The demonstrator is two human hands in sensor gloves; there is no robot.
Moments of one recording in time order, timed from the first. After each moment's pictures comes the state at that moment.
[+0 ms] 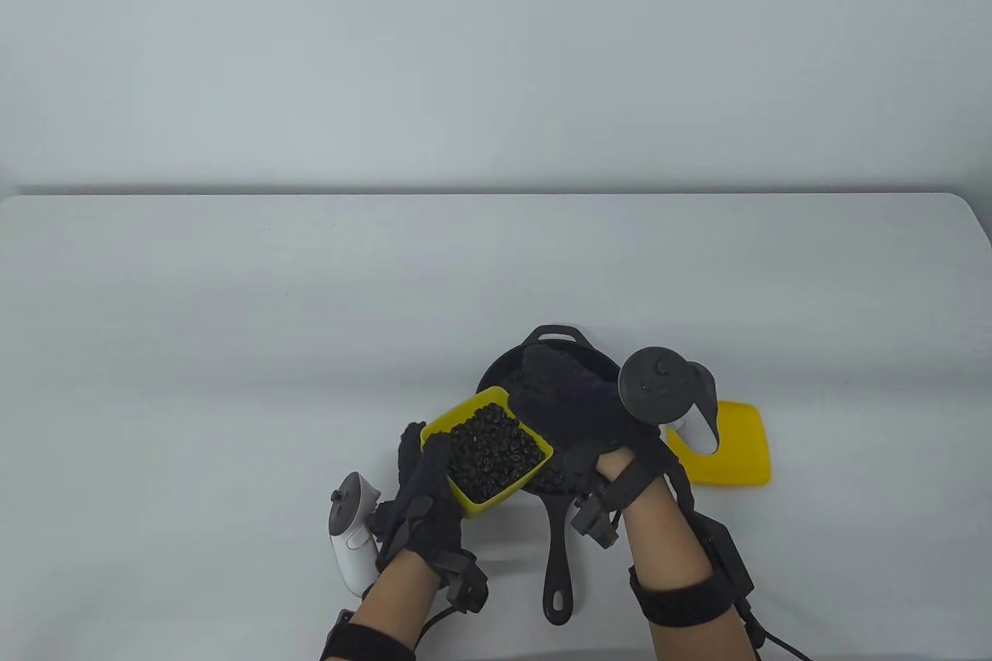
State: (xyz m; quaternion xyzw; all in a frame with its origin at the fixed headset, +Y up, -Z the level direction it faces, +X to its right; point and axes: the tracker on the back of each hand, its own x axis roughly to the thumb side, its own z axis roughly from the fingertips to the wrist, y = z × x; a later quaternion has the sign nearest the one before) left_hand -0.127 -0.799 -0.246 -0.16 0.03 0.84 0.51; right_hand 0.104 -0.643 -0.310 0.27 0.08 0.85 0.45
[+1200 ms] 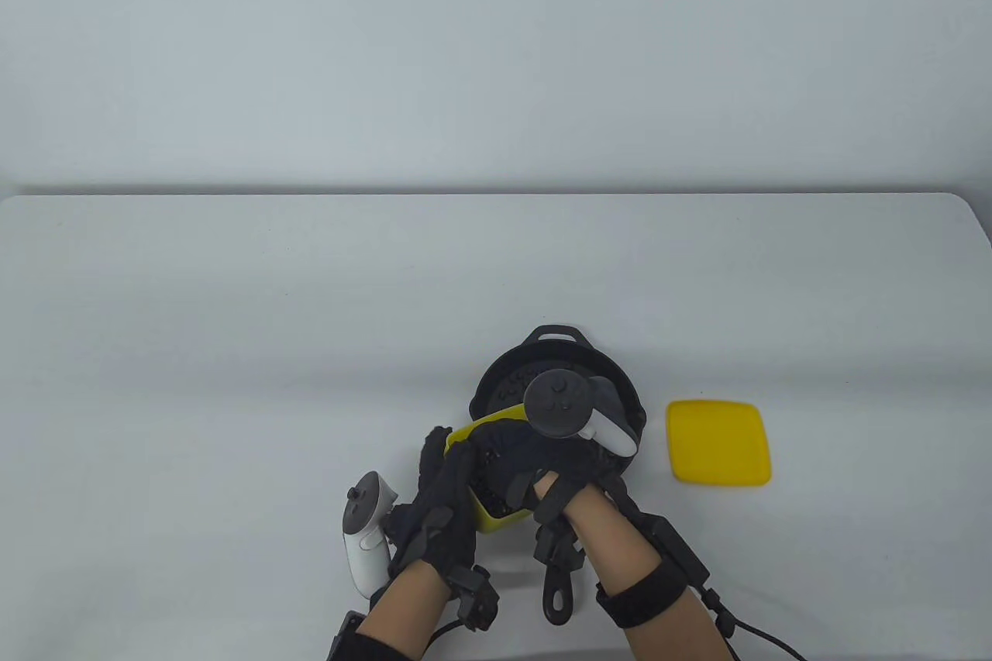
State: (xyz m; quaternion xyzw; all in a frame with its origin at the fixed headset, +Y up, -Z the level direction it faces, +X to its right) left_hand -0.111 -0.794 -0.241 -0.19 0.00 0.83 0.52; right_hand 0.055 -0.714 -0.320 0.26 0.22 0.86 0.38
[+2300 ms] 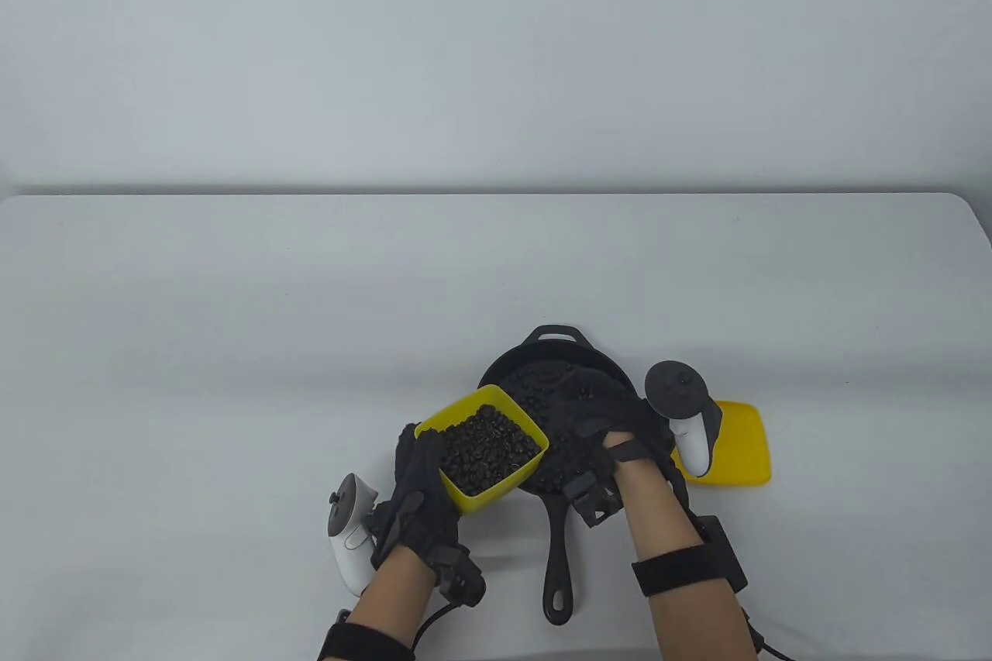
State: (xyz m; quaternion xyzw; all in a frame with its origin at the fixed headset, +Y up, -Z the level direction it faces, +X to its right) left_hand -0.130 -0.799 -0.247 -0.16 0.05 0.86 0.47; right_hand 0.151 -0.762 -0.350 -0.01 0.11 0.83 0.54
